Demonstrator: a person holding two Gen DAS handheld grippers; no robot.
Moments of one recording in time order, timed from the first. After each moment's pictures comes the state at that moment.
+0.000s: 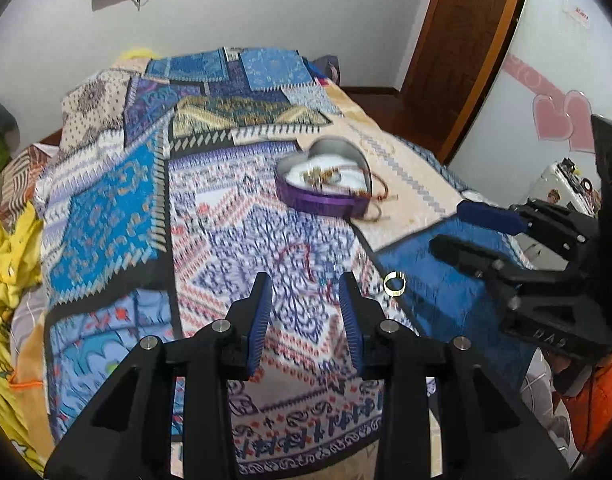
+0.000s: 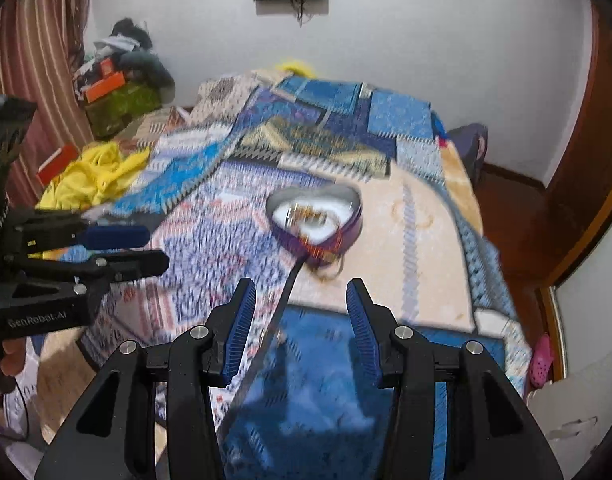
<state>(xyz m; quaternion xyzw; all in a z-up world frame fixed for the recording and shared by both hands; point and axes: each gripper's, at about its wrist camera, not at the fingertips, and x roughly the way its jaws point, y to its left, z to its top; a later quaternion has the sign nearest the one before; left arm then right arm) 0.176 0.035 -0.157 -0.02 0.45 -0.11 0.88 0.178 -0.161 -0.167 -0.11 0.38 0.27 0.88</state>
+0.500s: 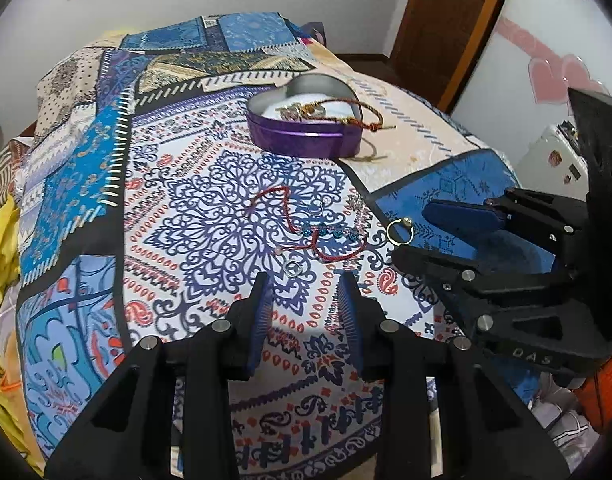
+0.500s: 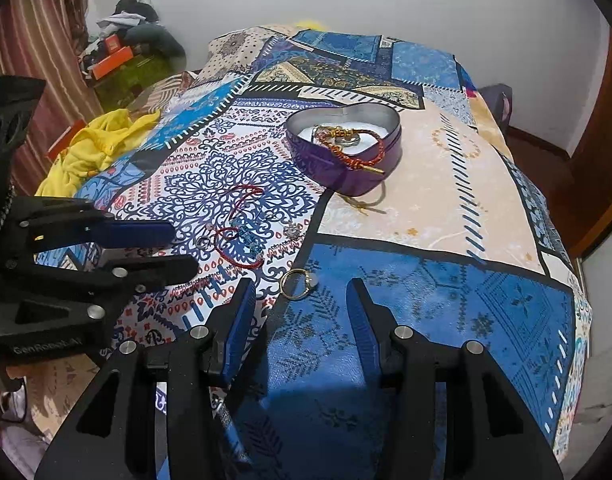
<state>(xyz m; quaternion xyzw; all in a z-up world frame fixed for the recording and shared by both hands) 0.179 0.017 -0.203 0.00 0.49 -0.13 0.86 0.173 -0.155 -0.208 -0.10 0.42 0.30 0.85</state>
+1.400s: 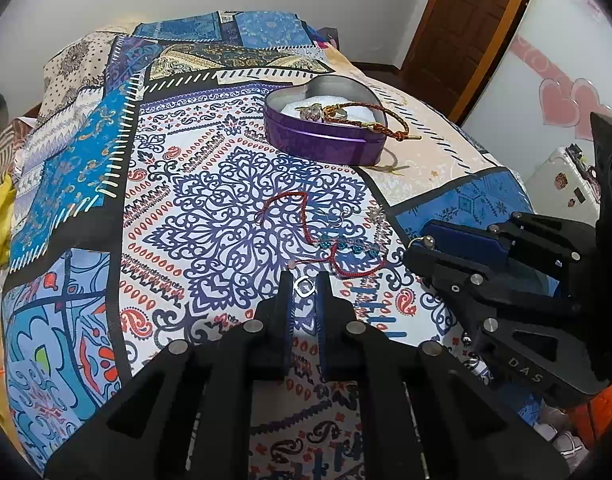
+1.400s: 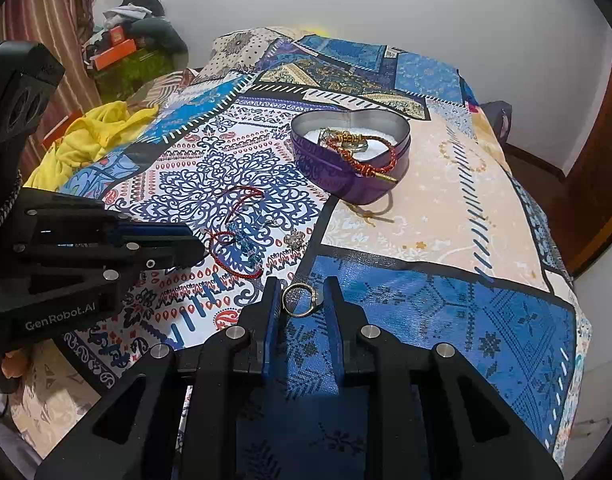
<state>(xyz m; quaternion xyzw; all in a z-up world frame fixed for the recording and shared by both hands) 0.188 0.027 -0.213 -0.03 0.49 -0.11 0.87 0.176 -0.146 -0.211 -0.12 0.41 0.29 0.86</state>
